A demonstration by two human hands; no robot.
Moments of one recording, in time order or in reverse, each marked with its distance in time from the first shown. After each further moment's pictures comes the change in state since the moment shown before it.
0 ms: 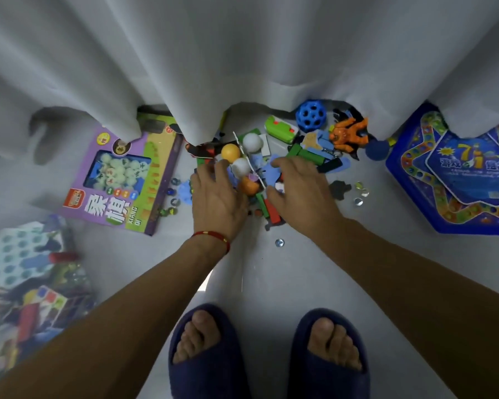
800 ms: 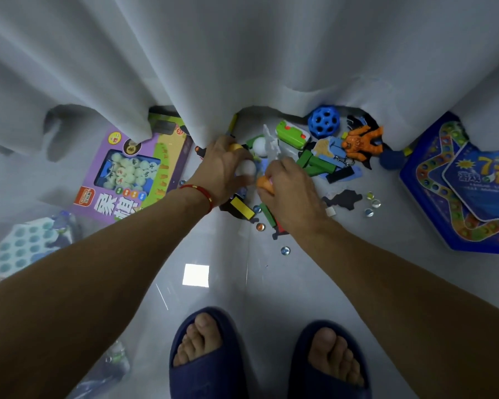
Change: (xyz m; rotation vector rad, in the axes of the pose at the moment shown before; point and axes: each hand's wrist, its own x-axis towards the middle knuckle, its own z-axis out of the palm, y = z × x) left_hand 0.074 -0.019 -0.016 0.054 -0.243 0.269; right_hand 0.024 -0.021 0.024 0.028 0.158 -0.080
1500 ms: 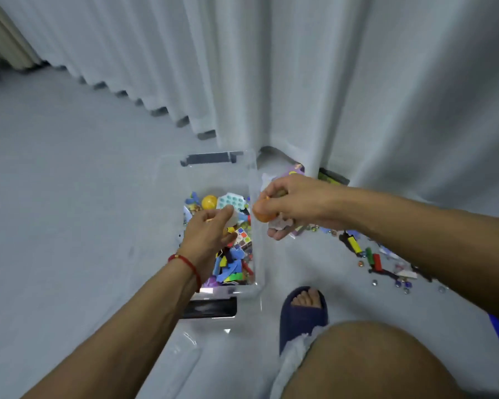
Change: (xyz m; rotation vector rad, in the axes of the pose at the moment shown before) left_hand -0.391 -0.004 -0.239 -1.416 0.699 -0.906; right_hand -0.080 -0.365 -0.208 0.580 -1.116 -0.062
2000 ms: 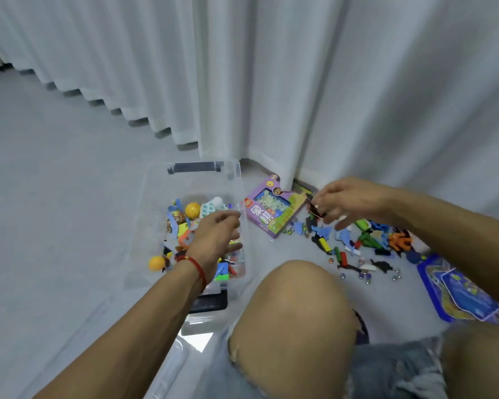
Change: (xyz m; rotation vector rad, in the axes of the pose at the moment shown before) left_hand -0.032 0.006 0.003 0.109 -0.197 0.036; right_hand -0.072 0.030 -0.058 -0.239 0.316 0.232
